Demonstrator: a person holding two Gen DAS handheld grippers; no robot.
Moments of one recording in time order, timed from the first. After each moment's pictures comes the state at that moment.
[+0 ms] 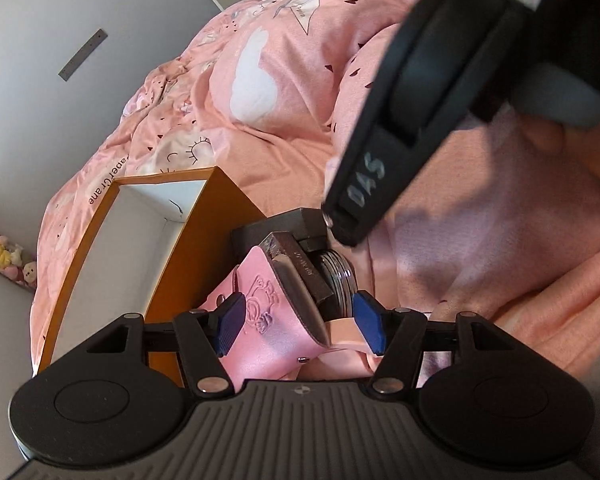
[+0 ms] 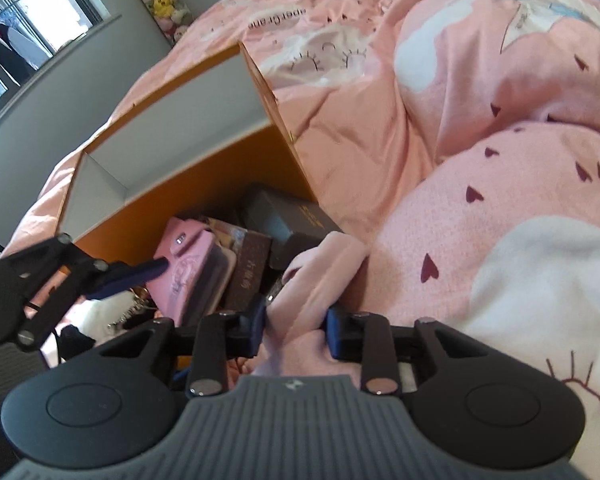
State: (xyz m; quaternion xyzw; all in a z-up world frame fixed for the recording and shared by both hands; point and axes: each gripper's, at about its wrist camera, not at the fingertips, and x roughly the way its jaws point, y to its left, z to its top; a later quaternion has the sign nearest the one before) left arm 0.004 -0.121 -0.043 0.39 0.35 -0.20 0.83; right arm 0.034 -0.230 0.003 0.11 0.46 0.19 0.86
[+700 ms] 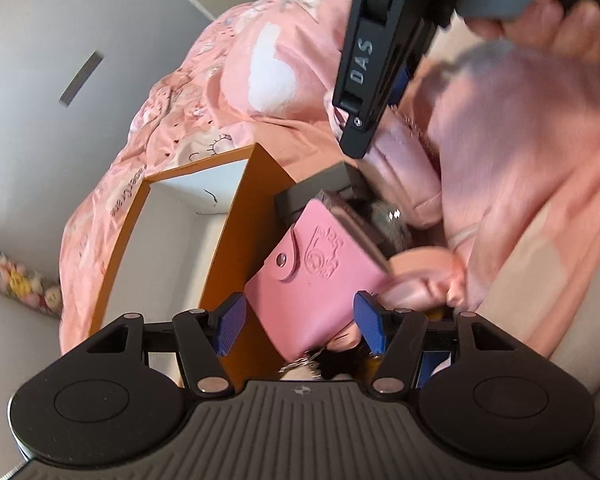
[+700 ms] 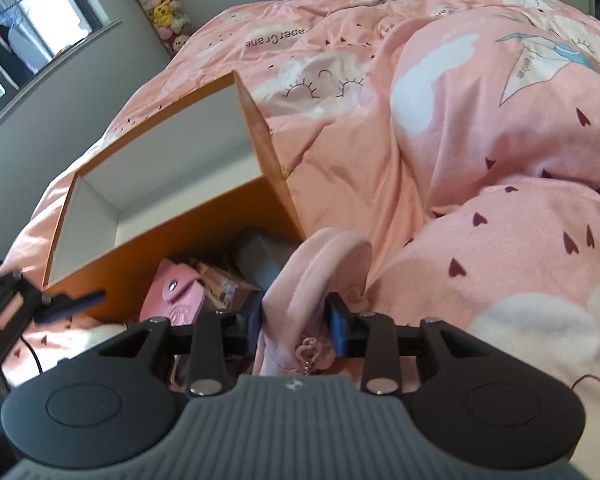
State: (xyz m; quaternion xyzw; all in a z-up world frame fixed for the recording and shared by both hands) left arm 0.003 -0.085 -0.038 0.46 0.32 -0.21 0.80; right arm 0.055 -0.233 0.021 0.09 0.45 0.18 0.87
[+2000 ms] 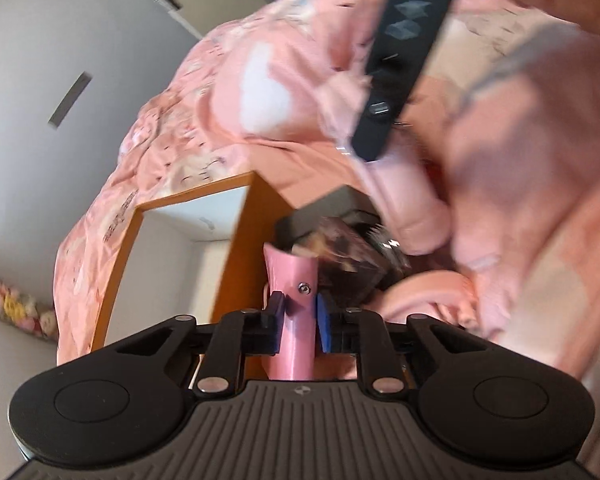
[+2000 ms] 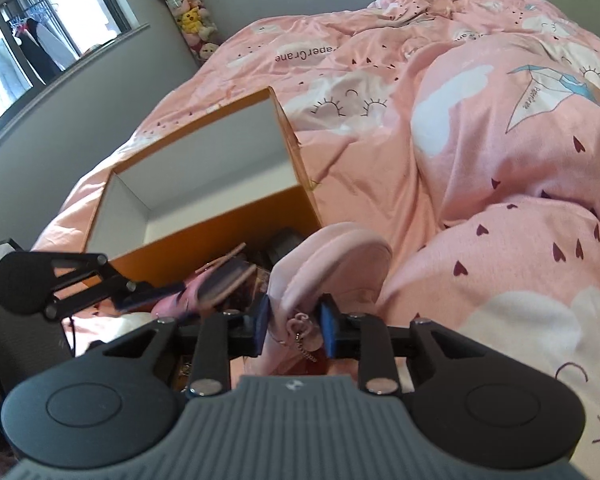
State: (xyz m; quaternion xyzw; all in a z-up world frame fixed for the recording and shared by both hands) left arm 0.037 -0.091 -0.044 0.44 0.30 -0.23 0.81; right arm 0.036 -0.239 0.047 0.09 0.43 0.22 0.87
